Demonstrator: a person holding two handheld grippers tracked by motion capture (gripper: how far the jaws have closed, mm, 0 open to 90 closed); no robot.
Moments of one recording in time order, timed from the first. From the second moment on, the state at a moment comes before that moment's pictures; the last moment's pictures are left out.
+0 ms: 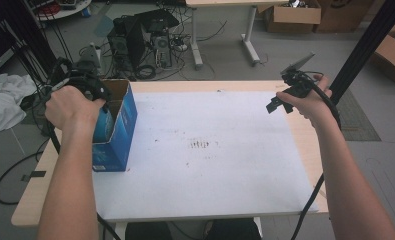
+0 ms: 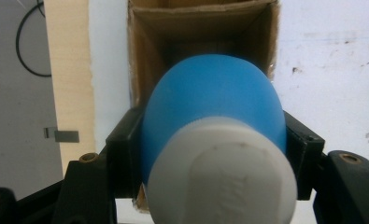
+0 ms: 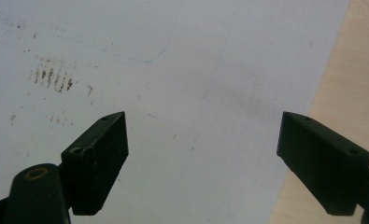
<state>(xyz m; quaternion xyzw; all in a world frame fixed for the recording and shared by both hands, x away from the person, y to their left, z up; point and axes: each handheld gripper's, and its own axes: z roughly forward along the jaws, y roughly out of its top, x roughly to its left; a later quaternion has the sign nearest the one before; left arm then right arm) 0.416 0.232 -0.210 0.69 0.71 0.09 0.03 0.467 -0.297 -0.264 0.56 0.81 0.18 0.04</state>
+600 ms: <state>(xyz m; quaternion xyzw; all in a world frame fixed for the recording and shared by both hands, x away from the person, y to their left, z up) 0.418 0.238 -0.260 0.69 0.72 0.07 0.00 0.467 -0.300 -0.265 0.56 0.81 0.18 0.04</state>
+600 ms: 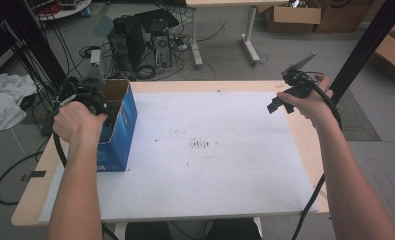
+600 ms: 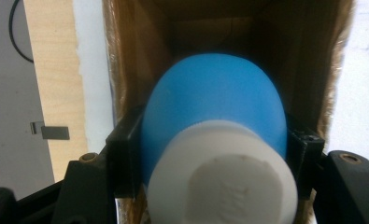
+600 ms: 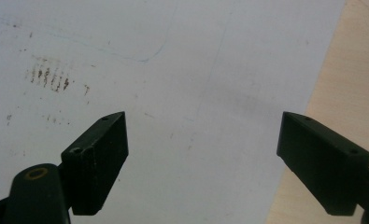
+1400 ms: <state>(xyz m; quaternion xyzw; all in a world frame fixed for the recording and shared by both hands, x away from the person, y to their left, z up) 0.421 0.240 -0.278 0.69 0.72 0.07 -0.01 0.468 -0.299 -0.271 0.56 0.81 0.18 0.04</state>
